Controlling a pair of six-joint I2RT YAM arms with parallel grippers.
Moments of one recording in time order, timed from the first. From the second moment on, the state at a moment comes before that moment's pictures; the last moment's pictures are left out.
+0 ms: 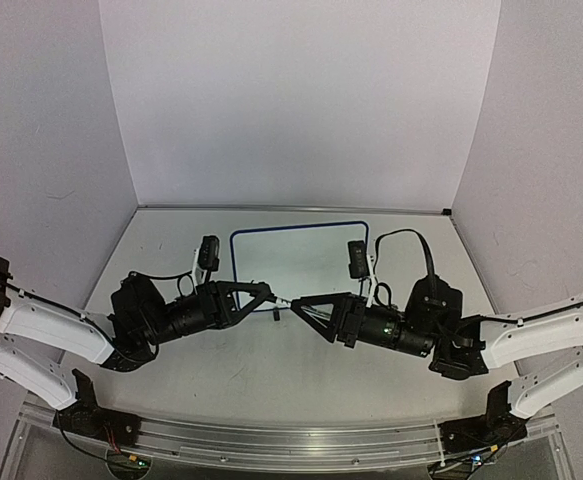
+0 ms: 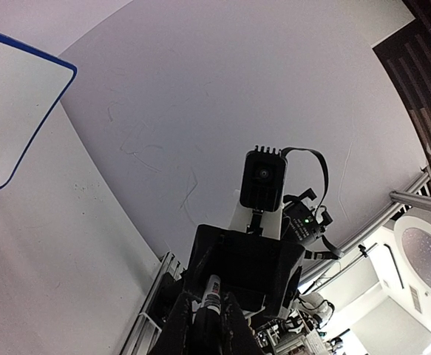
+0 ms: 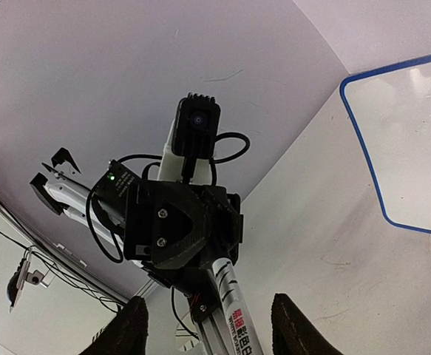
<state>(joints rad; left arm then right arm) -1.06 1.34 0.42 1.15 0.24 -1.05 1.19 1.27 0.59 0.71 -0.03 0.76</state>
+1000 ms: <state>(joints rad) -1.06 1.36 0.42 1.22 0.26 -1.08 1.19 1.31 0.59 0.81 -0.08 0.81</state>
